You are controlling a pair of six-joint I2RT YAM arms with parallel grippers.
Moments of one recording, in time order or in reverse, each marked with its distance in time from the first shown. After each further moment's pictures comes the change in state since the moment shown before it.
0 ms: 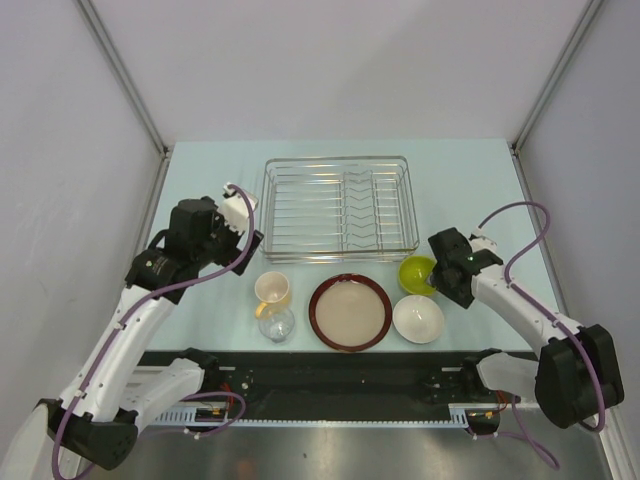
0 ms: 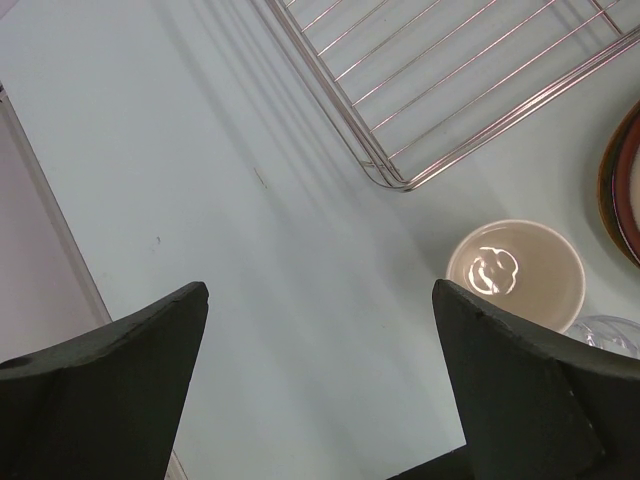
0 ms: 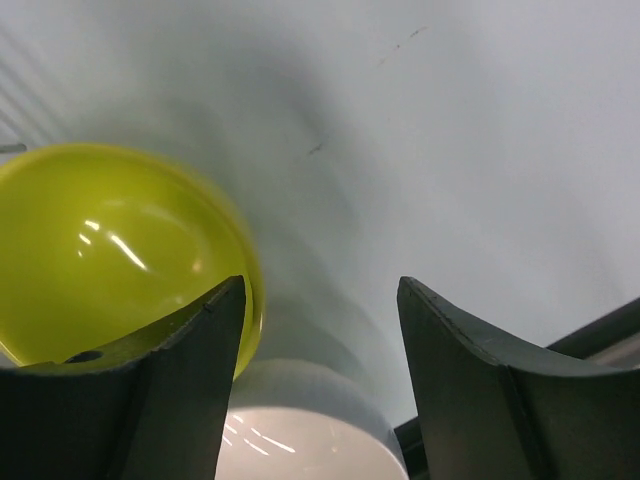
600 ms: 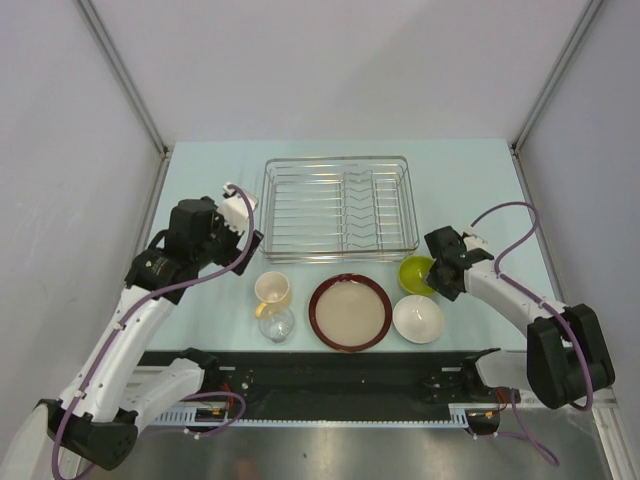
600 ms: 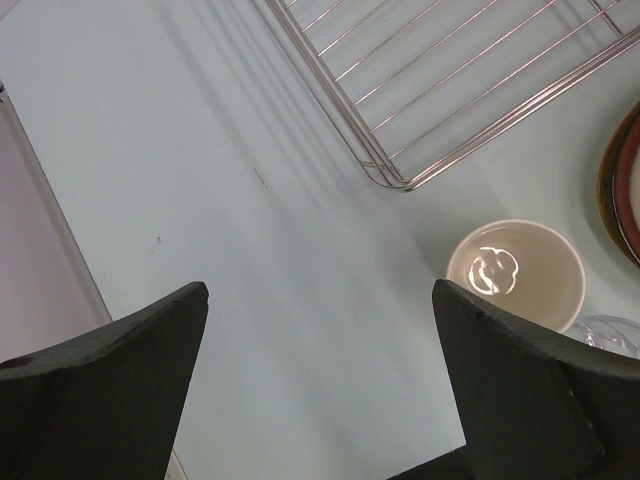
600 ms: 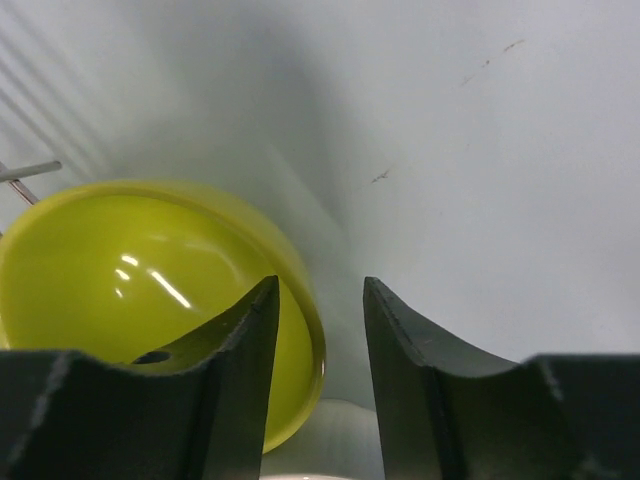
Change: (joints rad) left arm 0.000 -0.001 0.000 0.000 0.000 0.000; right arm -0.033 0.093 -0.037 0.187 -0.075 -0.018
